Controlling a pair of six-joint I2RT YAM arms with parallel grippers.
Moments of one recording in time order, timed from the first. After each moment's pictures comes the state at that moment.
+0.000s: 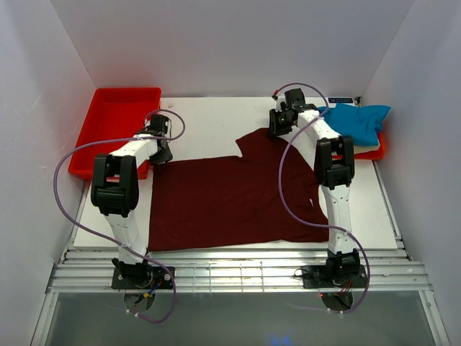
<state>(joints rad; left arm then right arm) -0.12 1.96 1.35 -0.50 -0.31 -0.41 0.22 2.49 2.14 -0.59 -0.35 0.02</state>
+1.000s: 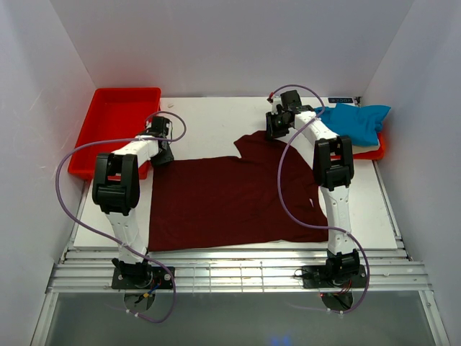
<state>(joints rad) -0.12 1.97 1.34 -0.47 -0.30 -0.41 0.25 2.45 2.08 -0.60 -0.35 0.00</state>
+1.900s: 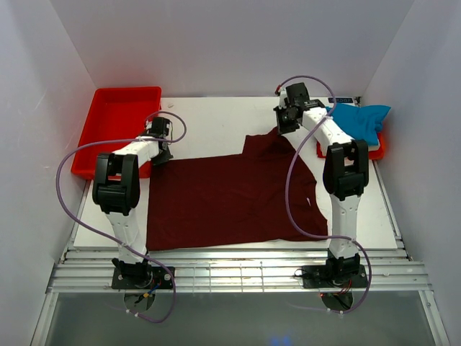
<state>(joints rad) -0.13 1.97 1.33 -0.43 -0.33 -0.40 0.26 2.21 1.92 -0.65 -0.16 -0.01</state>
